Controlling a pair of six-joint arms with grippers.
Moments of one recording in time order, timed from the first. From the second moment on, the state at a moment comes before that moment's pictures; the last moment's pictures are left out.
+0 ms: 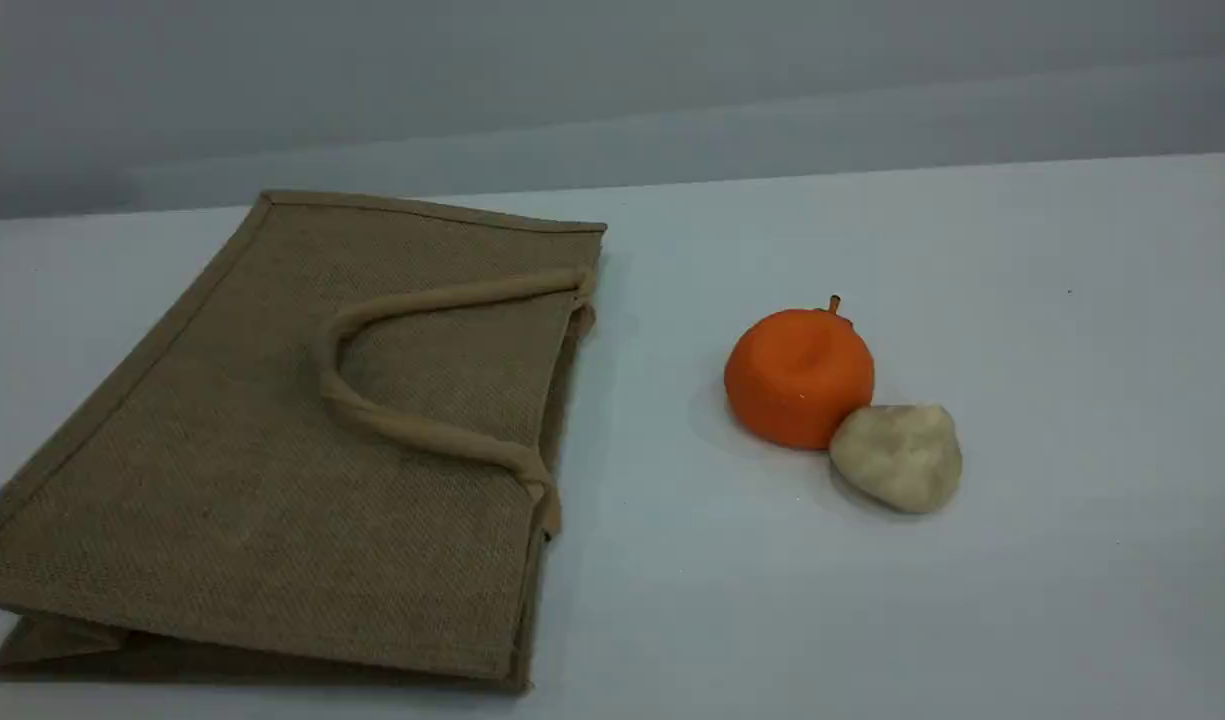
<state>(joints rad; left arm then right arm) 0.03 0.00 -0.50 0.00 1.08 -0.01 0.03 0.00 -0.51 0.24 1.09 -0.24</state>
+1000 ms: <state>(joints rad) 0.03 0.00 -0.50 0.00 1.08 -0.01 0.03 0.00 -0.51 0.24 1.08 -0.24</state>
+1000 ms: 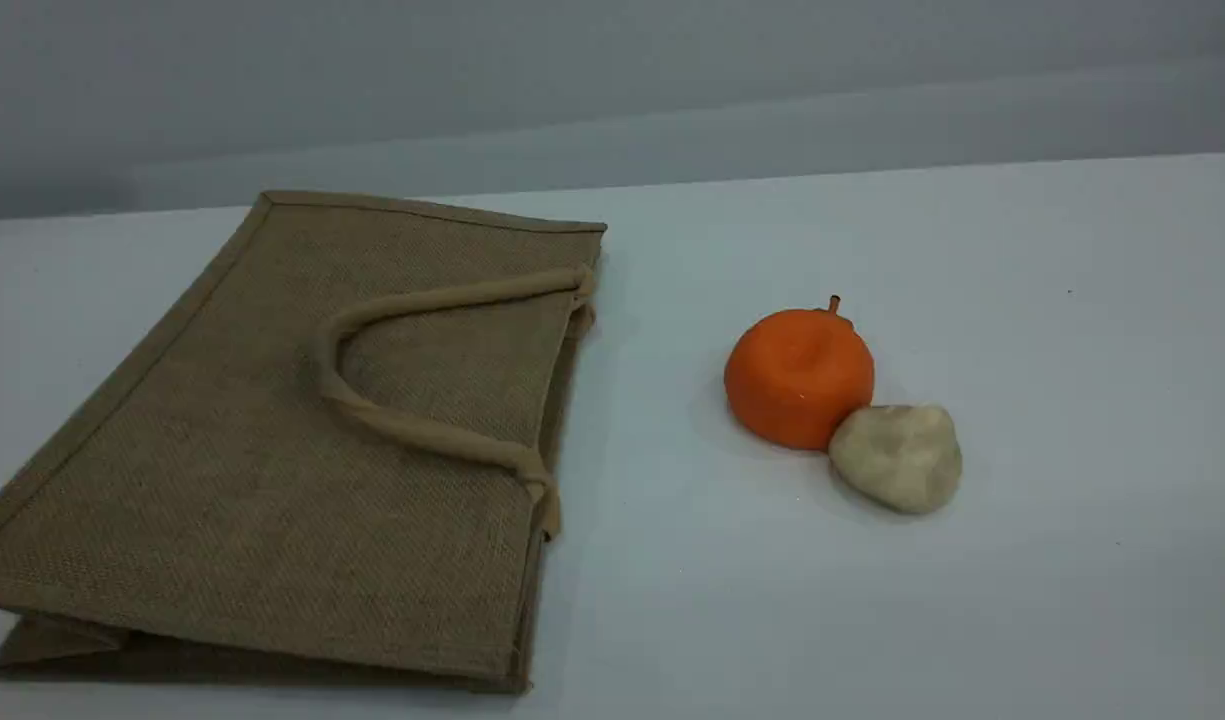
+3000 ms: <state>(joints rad) 0.01 1.63 -1.27 0.02 0.85 -0.12 0.03 1.12 -1.10 0.21 0.84 -0.16</state>
